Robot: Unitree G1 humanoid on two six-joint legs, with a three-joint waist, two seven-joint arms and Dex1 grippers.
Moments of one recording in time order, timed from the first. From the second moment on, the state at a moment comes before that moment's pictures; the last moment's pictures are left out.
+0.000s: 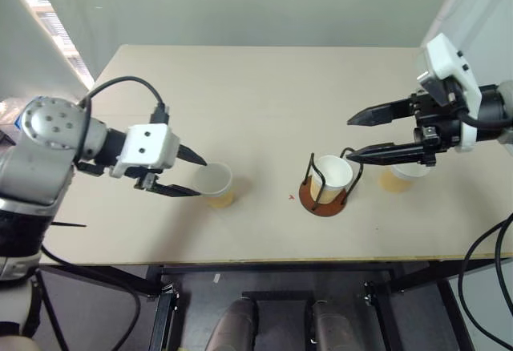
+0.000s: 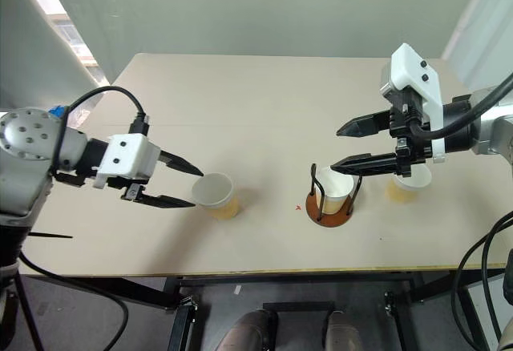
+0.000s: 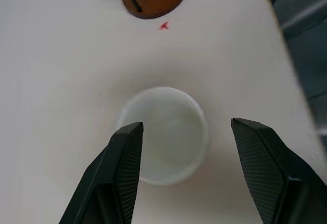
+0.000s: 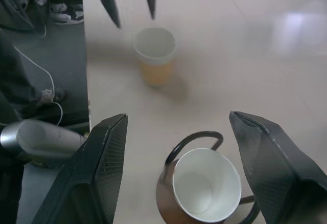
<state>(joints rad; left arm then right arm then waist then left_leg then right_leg) -0.69 1.07 -0.13 -0.03 -0.23 0.16 -1.52 -0.92 -1.00 -0.03 -0.40 0.62 1.12 1.25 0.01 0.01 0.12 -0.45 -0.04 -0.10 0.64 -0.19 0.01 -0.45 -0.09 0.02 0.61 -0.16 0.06</state>
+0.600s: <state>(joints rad) -0.68 1.06 -0.22 0.02 -0.15 0.02 -1.57 -0.91 -1.05 -0.05 -0.44 0.76 1.16 1.14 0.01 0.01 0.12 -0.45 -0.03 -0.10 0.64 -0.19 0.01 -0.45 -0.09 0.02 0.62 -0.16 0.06</state>
